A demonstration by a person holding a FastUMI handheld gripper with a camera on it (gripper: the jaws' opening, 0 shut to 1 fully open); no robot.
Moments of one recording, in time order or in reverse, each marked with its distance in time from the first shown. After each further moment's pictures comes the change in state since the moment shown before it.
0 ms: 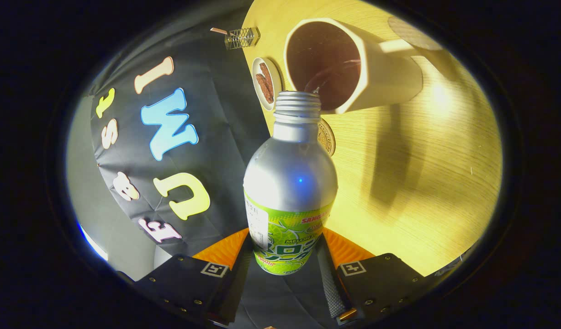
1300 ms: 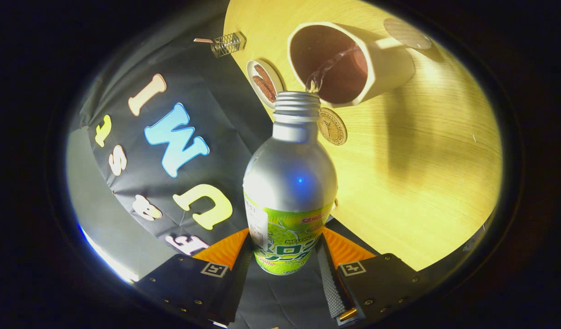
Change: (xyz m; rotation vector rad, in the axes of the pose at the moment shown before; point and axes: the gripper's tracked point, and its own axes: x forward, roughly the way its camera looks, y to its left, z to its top) arm -0.009 0.038 -0.006 0.182 0.021 0.090
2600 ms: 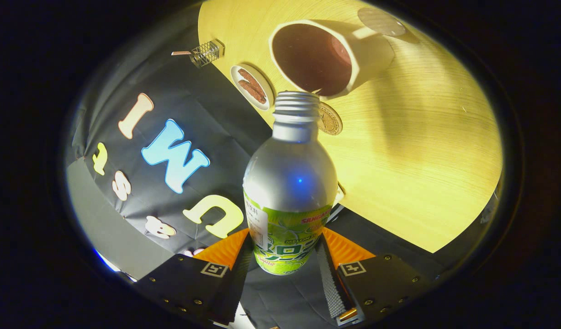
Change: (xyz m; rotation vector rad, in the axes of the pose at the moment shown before) arm -0.004 0.019 -0.003 0.171 0.007 0.020
